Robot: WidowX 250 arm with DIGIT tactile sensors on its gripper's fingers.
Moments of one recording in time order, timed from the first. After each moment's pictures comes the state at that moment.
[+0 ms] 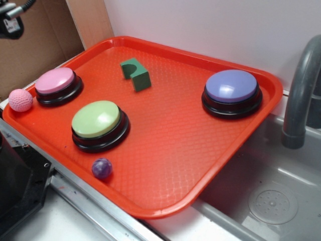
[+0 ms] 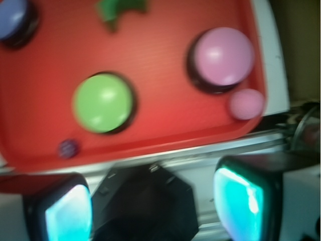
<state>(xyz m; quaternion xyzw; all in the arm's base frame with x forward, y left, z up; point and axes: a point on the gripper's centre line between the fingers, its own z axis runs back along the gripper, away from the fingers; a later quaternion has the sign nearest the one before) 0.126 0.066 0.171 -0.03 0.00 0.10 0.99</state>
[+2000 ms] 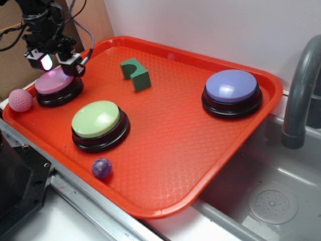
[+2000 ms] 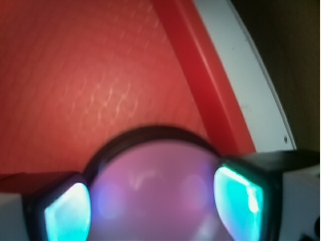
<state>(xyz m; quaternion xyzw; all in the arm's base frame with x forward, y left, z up) 0.203 0.139 0.049 0.02 -0.01 0.17 0.98</state>
